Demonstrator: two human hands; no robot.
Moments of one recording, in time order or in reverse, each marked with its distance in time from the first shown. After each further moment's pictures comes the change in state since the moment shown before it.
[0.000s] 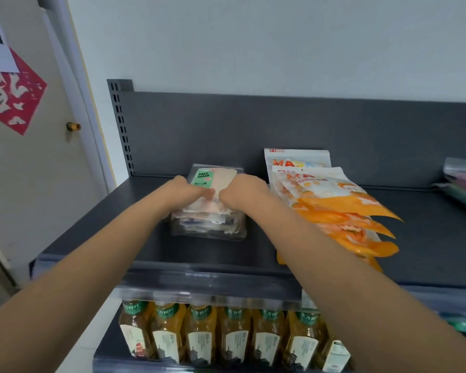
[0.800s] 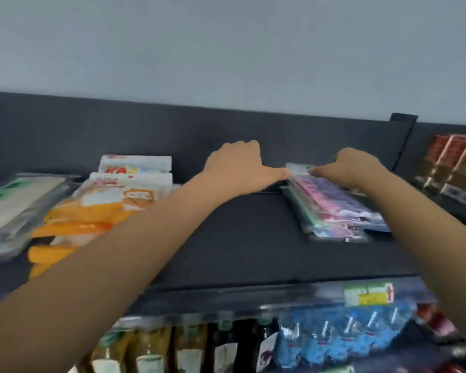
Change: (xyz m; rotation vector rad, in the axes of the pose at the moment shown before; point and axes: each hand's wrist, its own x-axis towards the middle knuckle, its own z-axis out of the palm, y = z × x) left_hand -0.136 0.343 0.242 0.360 0.072 0.685; right_hand -0.075 0.435 -0.226 -0.161 0.335 0.388
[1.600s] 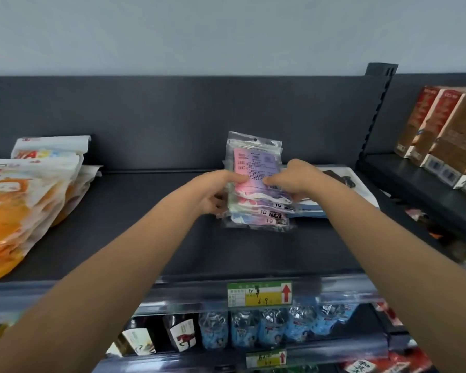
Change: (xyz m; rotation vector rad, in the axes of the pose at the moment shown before) left_hand 0.083 0.085 0.153 -1.075 -0.346 -0.728; right_hand 0.074 0.119 0.049 0.300 -0.405 -0.092
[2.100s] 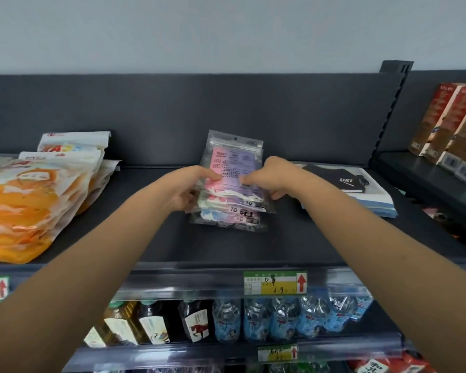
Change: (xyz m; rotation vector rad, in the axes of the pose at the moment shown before) left_hand -0.018 -0.019 -0.068 0.024 0.111 0.003; right_hand -0.016 -0.047 0.032 0.115 -0.107 -0.133
